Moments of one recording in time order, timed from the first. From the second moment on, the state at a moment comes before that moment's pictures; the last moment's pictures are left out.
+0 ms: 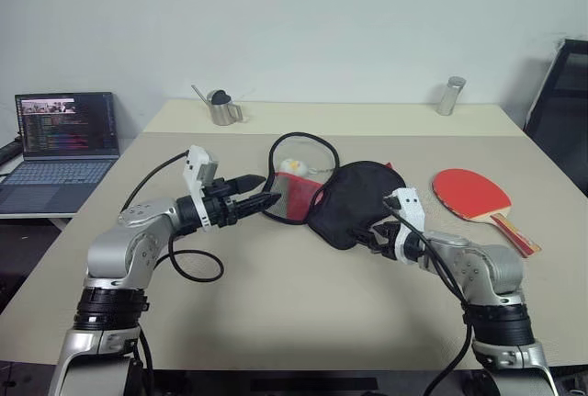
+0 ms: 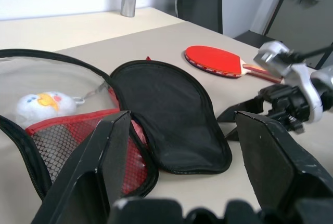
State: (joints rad) left arm -0.57 0.62 0.12 0.07 -0.59 0.59 -0.96; right arm -0.54 -0.24 -0.08 -0.09 0.51 1.15 0.22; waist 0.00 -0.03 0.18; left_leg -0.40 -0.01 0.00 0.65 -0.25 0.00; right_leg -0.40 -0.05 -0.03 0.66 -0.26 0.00
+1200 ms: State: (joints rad) left arm -0.58 0.64 0.07 0.08 -0.55 0.58 -1.06; right arm -0.53 -0.36 -0.19 -0.13 0.60 1.30 0.30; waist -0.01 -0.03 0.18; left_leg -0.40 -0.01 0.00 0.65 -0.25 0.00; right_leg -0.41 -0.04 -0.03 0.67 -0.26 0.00
